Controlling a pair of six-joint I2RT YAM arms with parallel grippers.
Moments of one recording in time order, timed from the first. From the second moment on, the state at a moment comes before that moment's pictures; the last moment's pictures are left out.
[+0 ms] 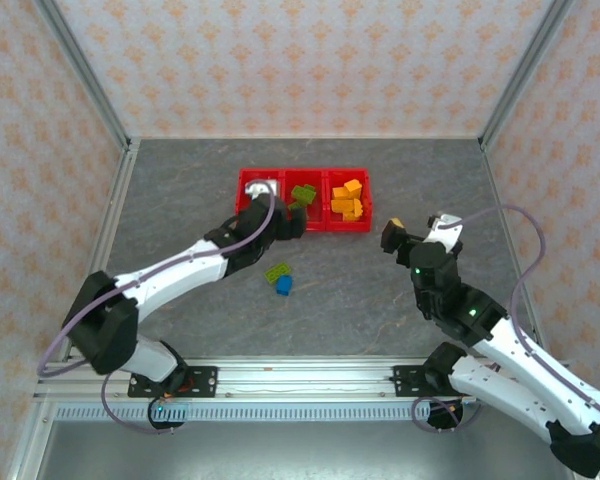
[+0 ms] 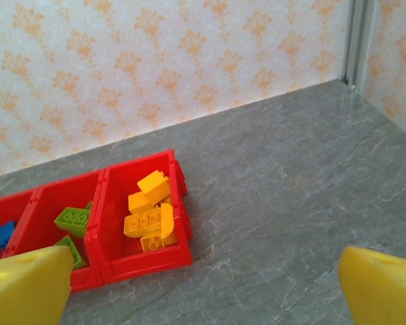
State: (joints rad) left arm -0.67 1.44 0.97 -0.19 -0.37 -0.58; right arm 0.73 0.67 0.69 -0.42 0.75 0.54
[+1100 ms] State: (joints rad) left arm -0.94 1.56 0.74 -0.34 -0.36 -0.93; right arm 0.73 0.86 0.66 -0.29 0.58 0.63
